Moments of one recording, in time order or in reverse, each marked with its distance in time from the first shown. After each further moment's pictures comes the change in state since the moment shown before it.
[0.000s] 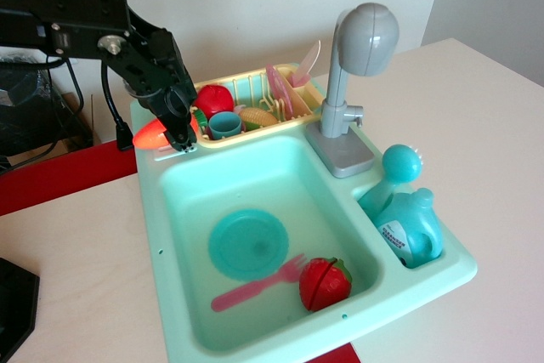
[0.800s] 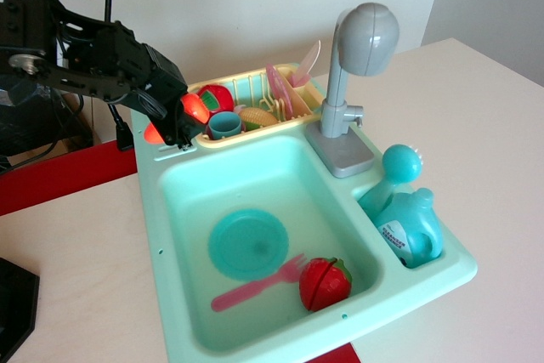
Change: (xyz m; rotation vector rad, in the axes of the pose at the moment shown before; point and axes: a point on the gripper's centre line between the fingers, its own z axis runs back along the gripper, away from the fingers) arm 0.017 -0.019 0.042 -0.040 -0.380 -0.076
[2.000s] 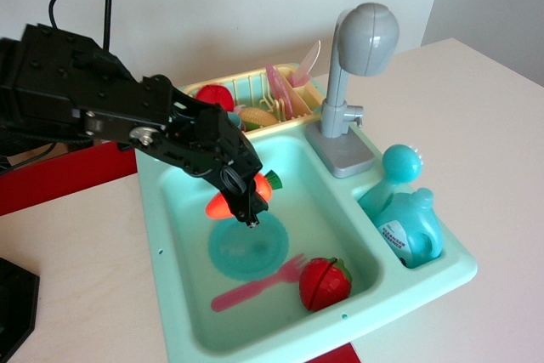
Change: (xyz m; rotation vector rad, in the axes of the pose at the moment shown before) arm 0.004 -0.093 -0.049 -0.224 0.130 0.026
